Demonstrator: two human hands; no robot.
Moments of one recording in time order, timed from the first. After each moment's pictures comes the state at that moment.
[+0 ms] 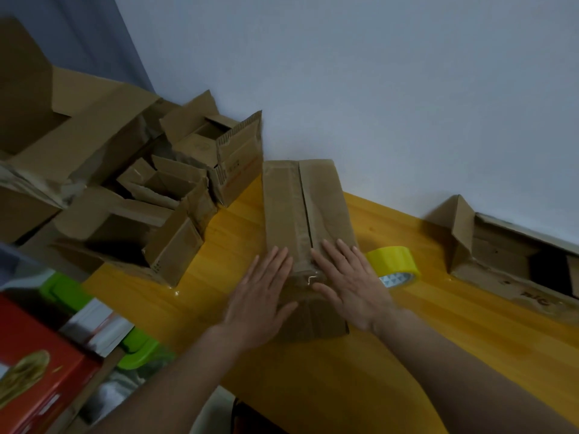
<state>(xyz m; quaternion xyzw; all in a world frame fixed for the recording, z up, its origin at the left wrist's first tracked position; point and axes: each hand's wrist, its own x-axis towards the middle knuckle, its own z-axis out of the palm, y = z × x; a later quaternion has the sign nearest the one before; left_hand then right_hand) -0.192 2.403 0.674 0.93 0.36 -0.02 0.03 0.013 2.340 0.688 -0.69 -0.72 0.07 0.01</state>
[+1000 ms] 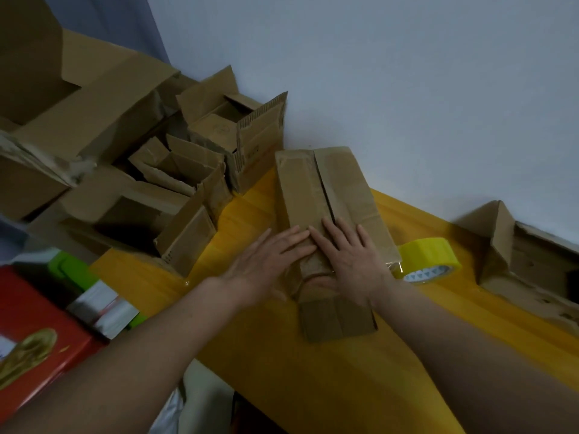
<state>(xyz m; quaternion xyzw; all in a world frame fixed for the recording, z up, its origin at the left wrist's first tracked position) -0.200 2.480 0.682 0.95 0.28 -0.05 0.10 -0.005 2.409 0.689 -0.66 -0.74 0.06 -0.07</state>
